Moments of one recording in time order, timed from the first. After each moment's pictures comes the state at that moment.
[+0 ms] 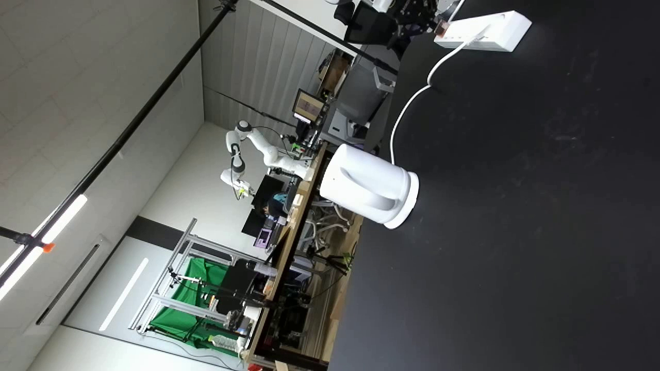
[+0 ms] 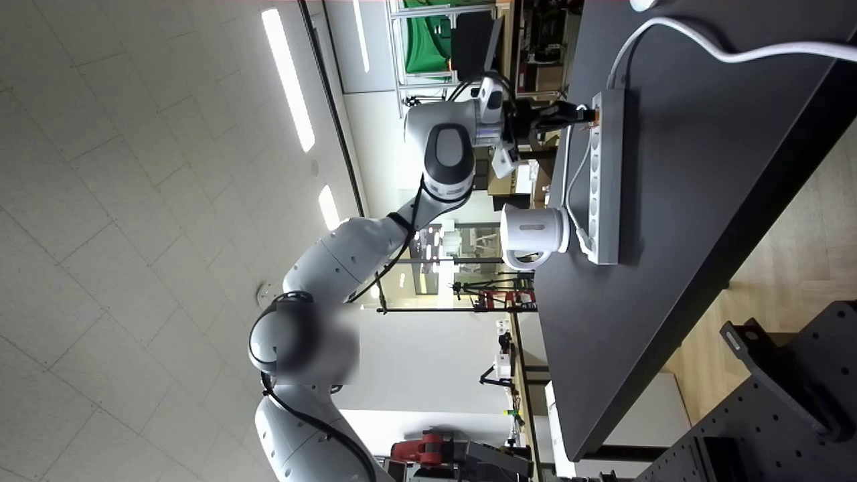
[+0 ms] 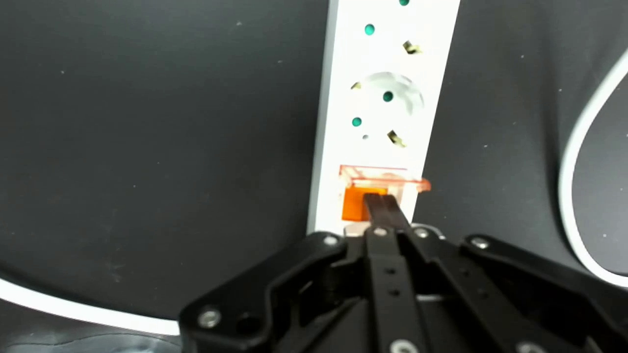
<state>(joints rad) -0.28 0.76 -0.16 -1.64 0.26 2.46 0.27</state>
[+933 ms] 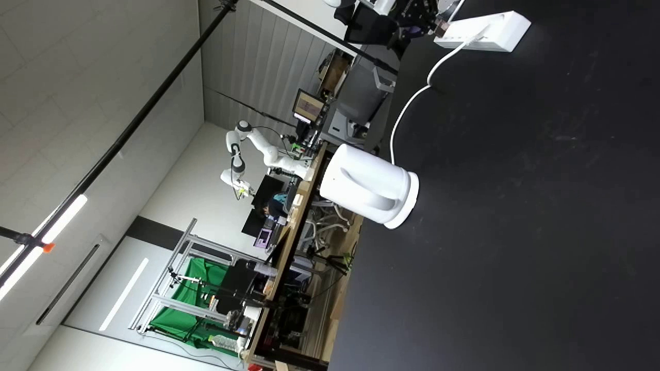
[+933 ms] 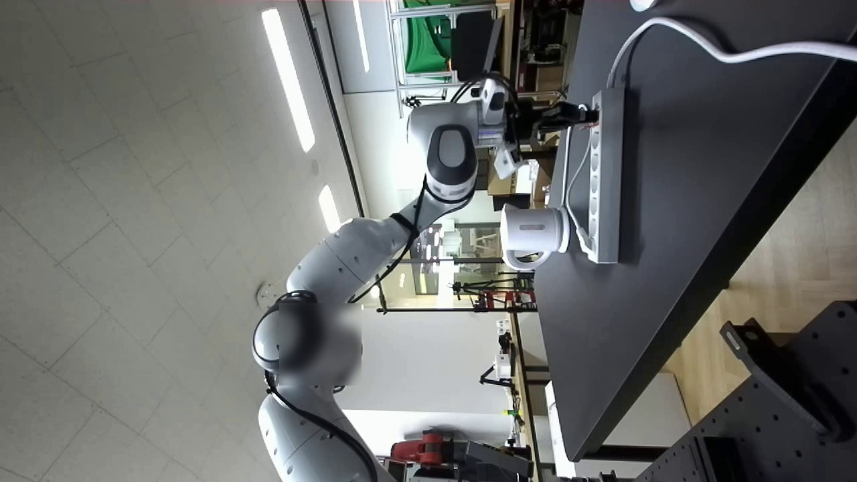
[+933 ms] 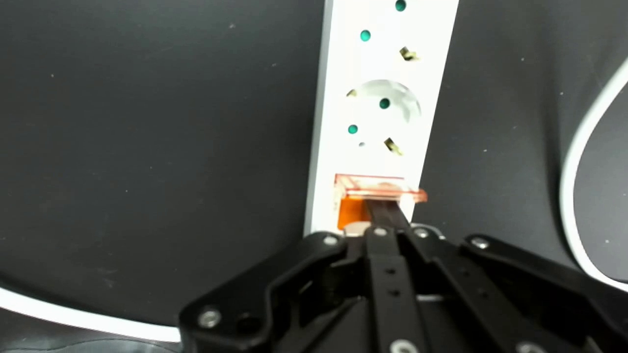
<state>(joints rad) -0.26 0.77 -0.17 -1.63 0.26 2.46 0.27</state>
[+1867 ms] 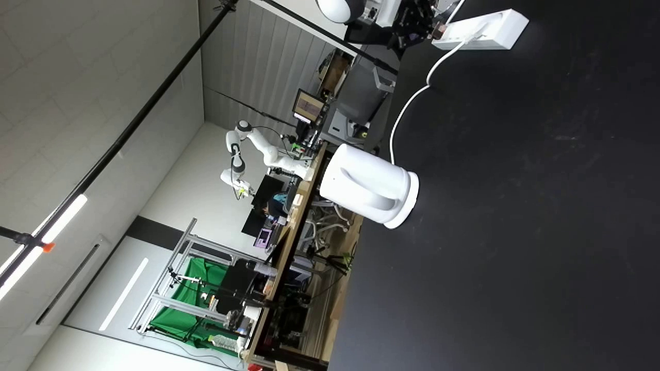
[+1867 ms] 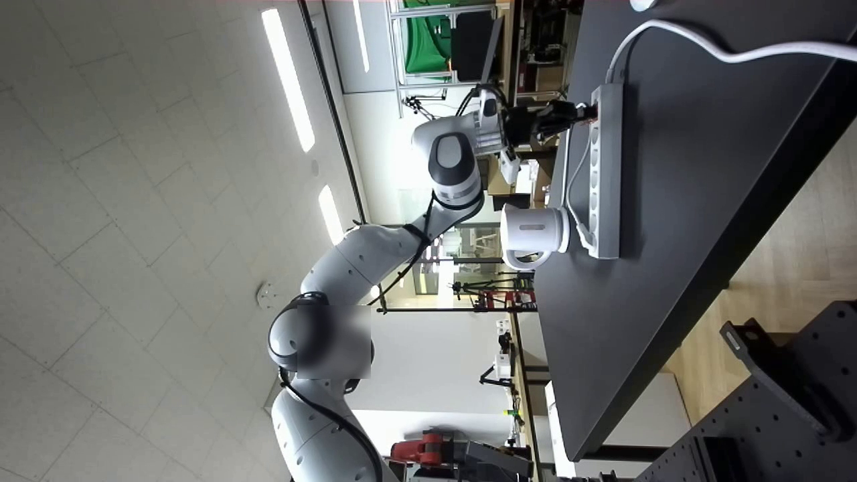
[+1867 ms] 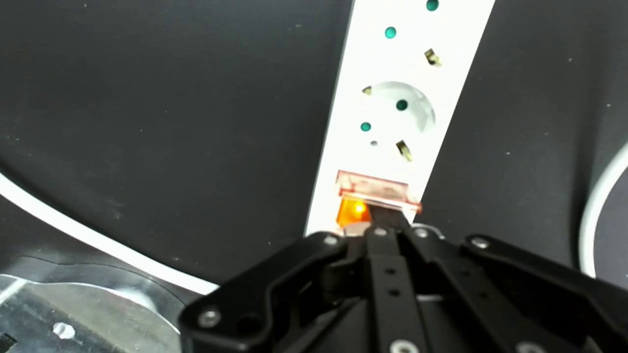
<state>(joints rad) -0.15 0.82 -0.26 -1.58 0.10 2.45 0.33</state>
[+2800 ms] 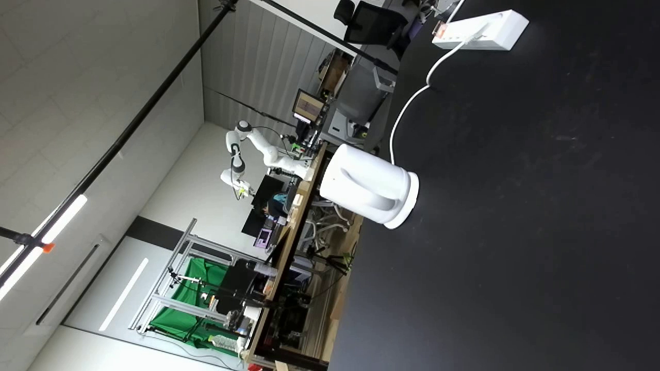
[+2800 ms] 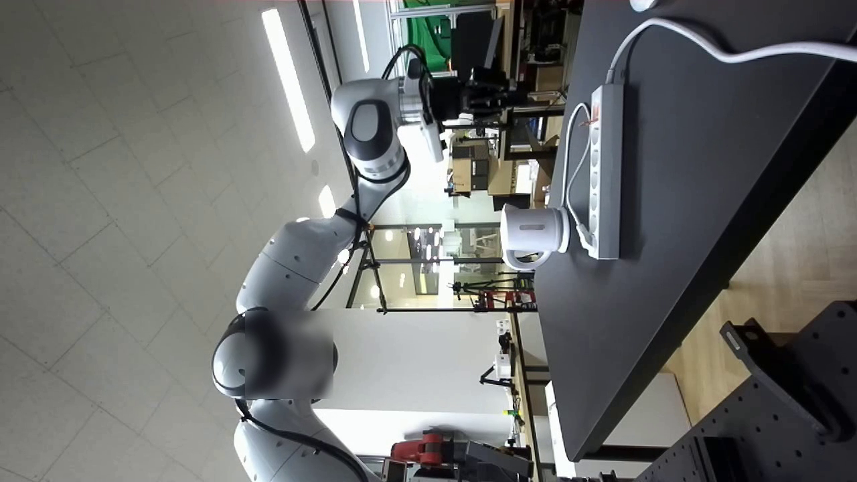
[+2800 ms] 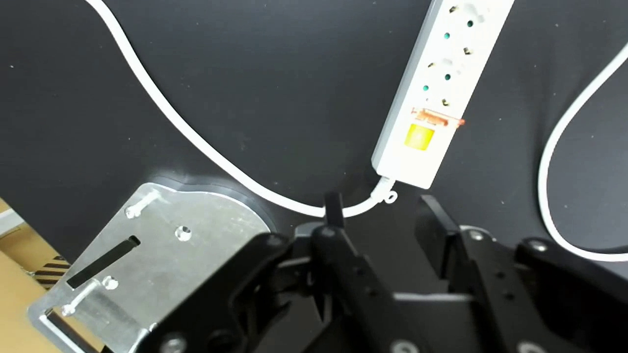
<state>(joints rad) -0.32 0.64 -0.22 -1.48 0.12 2.10 0.07</state>
